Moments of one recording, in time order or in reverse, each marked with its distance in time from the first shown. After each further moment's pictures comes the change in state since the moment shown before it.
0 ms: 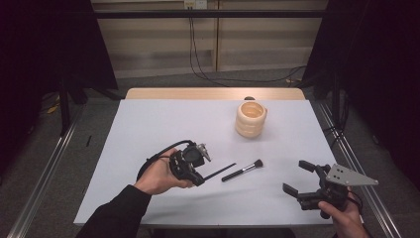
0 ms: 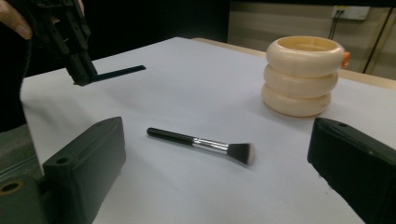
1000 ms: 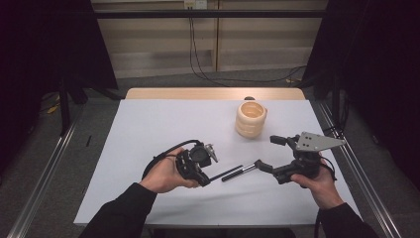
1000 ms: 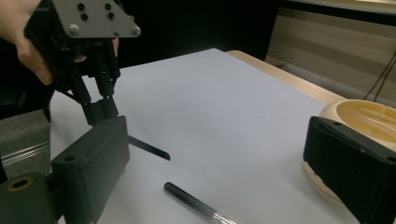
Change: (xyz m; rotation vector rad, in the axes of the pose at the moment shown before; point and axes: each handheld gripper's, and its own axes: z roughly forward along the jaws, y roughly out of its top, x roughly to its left) left arm -0.005 0.015 0.004 0.004 -0.024 0.027; right arm 0.003 0.073 0.068 0.034 0.167 -0.124
